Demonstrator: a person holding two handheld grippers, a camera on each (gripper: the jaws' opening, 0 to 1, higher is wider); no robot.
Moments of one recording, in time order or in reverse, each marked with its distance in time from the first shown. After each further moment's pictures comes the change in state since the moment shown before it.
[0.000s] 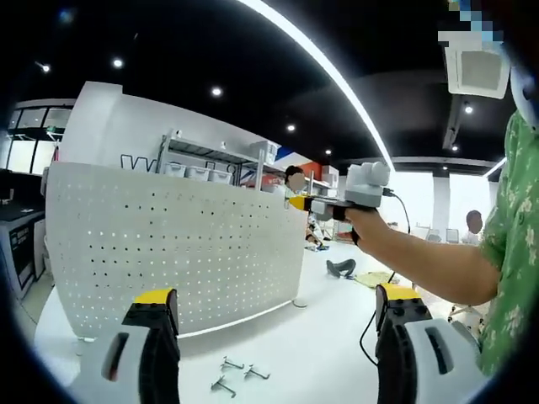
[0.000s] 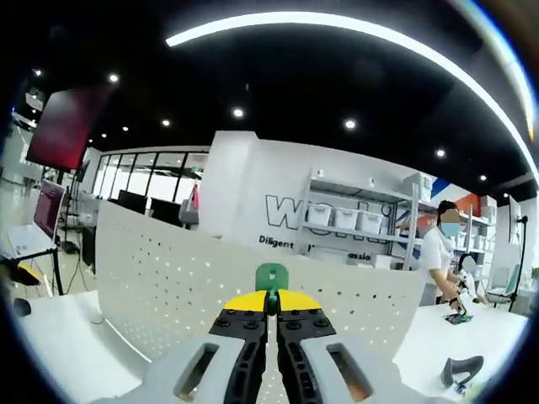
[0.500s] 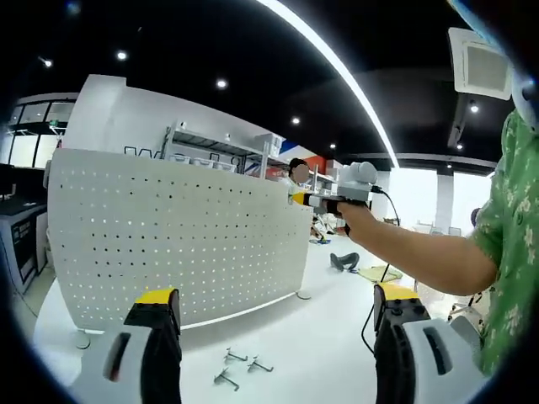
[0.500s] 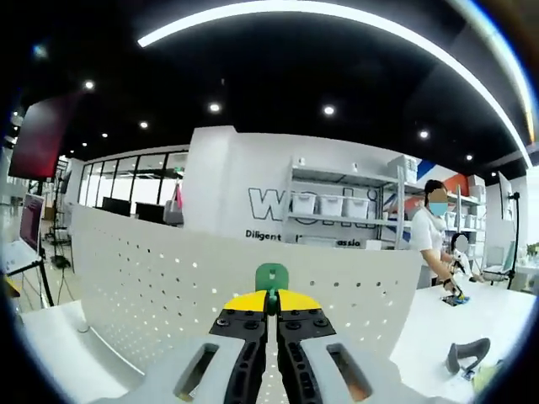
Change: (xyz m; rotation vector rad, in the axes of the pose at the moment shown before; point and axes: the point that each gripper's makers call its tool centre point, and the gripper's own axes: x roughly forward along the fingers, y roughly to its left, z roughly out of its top) left arm 0.002 0.009 -0.013 -0.015 0.036 0.016; right arm 0.031 -0.041 -0.023 0.037 0.032 -0.067
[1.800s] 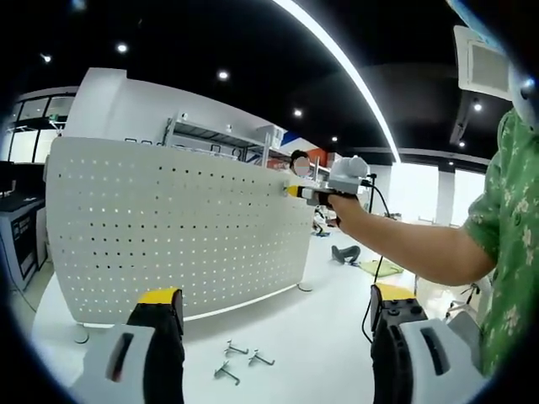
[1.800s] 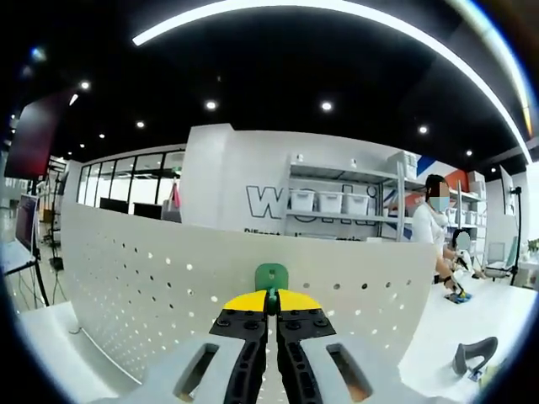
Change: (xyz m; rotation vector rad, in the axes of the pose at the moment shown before) left arm 0.005 0.006 -0.011 -0.012 0.042 0.003; right arm 0.027 -0.010 -0.011 0.018 0.000 0.000
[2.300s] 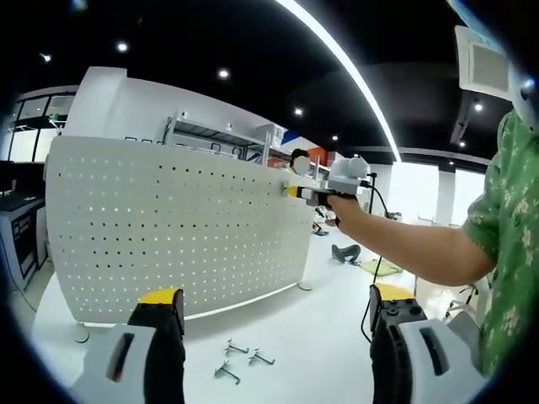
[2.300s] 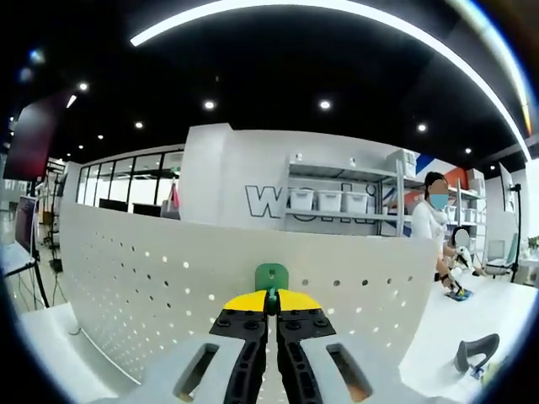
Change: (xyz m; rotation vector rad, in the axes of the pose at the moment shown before) left arm 0.000 0.001 -0.001 -0.002 0.008 0.003; right arm 0.002 -0.001 -0.003 0.011 0.002 -0.004
